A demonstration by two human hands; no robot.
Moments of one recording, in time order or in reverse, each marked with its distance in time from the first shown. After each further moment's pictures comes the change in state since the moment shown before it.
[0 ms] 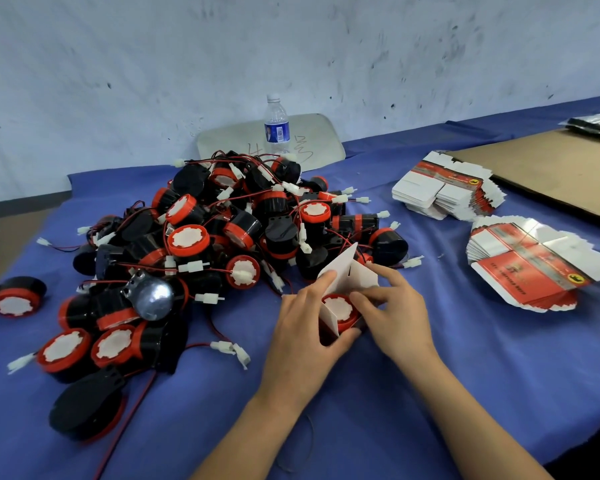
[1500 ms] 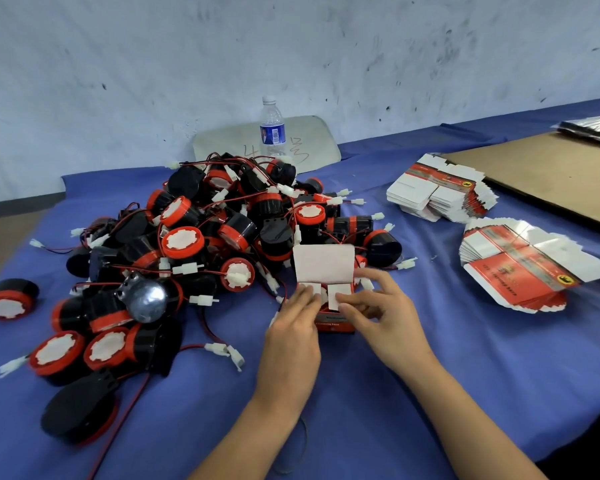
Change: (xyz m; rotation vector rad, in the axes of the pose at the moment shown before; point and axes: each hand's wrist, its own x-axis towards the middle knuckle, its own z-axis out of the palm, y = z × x) left_hand 0.002 -0.004 0.008 0.203 0.076 0.046; right_hand -0.009 0.004 -0.005 0.165 -0.069 -0.251
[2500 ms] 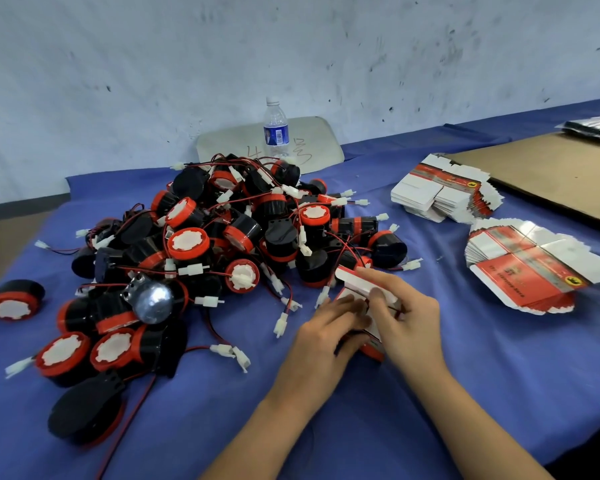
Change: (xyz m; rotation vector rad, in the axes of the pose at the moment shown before) left_hand 0.004 0.009 0.002 -0.356 -0.179 0.163; right_hand -0.004 -0.007 0.001 0.183 0.269 -0.062
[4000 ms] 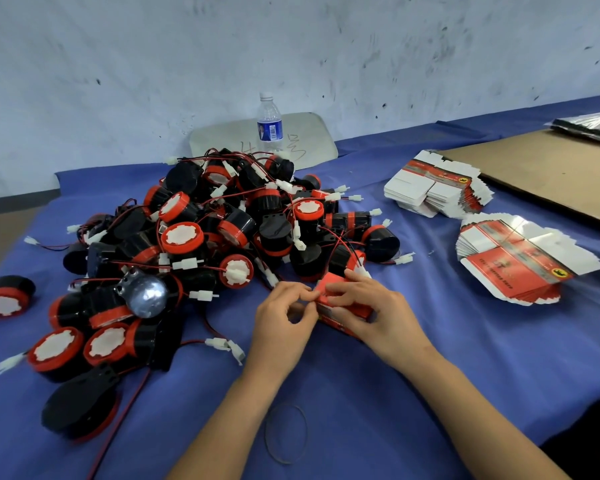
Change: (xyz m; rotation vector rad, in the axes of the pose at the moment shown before) left_hand 0.002 -0.023 -0.018 -0.160 0.223 -0.319; right_hand 0.002 0.014 -0.003 -0.238 -0.413 -0.087
